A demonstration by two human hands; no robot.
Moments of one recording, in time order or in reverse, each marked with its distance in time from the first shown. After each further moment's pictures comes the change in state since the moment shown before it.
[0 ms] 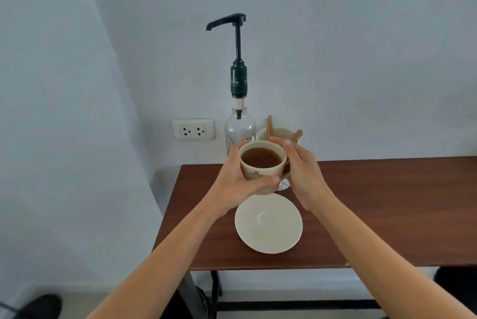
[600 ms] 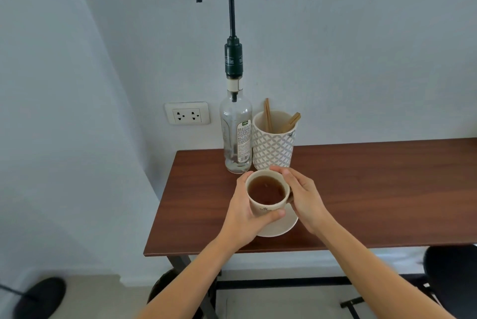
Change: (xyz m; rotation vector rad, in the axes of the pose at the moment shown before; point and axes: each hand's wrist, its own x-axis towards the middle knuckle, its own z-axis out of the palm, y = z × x) left_hand -0.057 -0.070 0.049 0.070 0.053 0.058; right_hand -0.031 0.089 -0.029 0.000 -0.073 0.072
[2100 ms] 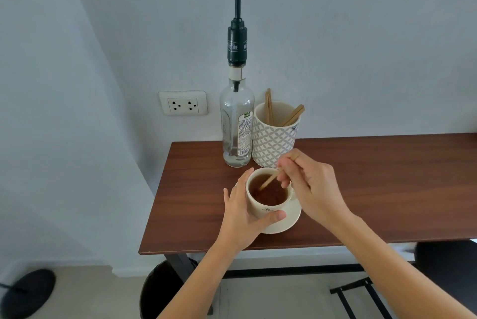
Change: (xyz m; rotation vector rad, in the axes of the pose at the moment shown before) left_hand -0.009 -0.016 0.001 0.102 -0.015 -0.122; right_hand -0.021 -0.057 0.007 -0.659 -0.011 -0.563
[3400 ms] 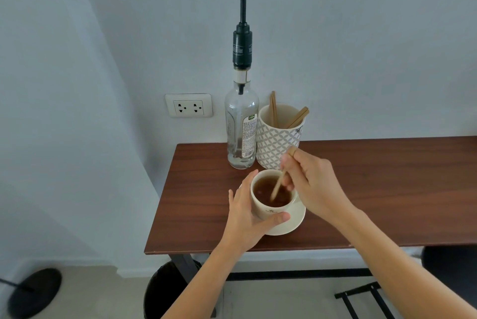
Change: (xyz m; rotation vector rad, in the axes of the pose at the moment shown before) left_hand 0.001 0.001 -0.001 0.013 -0.003 -0.009; right_hand 0.014 0.002 0.002 -0.062 -0.054 0.049
